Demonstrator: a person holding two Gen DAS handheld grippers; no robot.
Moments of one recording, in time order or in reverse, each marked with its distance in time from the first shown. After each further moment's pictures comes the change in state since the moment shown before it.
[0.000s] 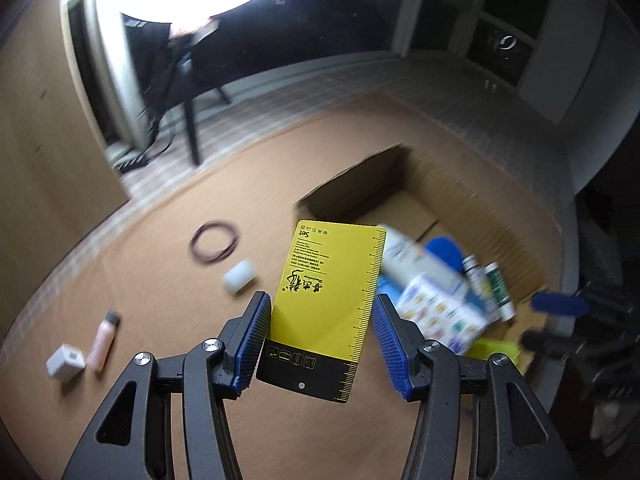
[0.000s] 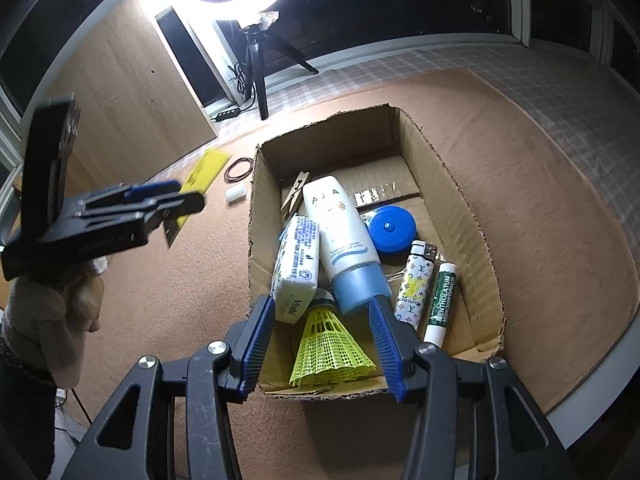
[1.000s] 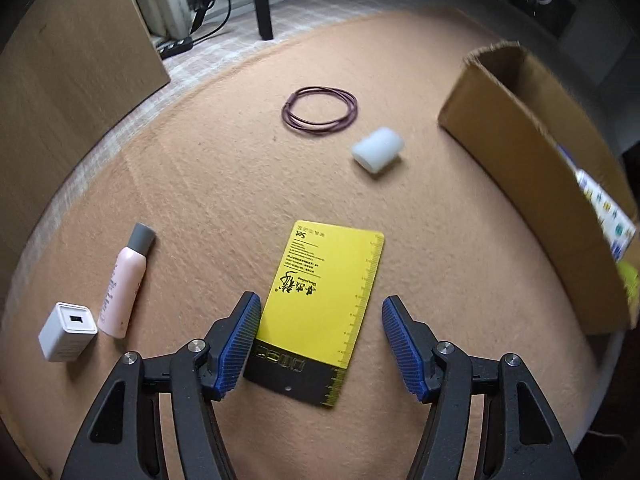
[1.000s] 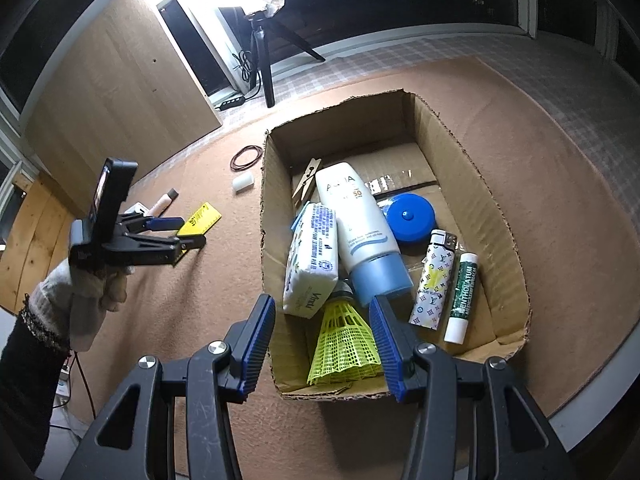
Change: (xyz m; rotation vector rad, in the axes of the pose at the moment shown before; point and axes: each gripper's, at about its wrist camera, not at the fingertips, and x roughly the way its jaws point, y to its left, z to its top) left arm 0.068 0.102 -0.063 -0.010 0.265 0.090; right arm 0.010 0.013 -0.002 0.004 0.035 0.012
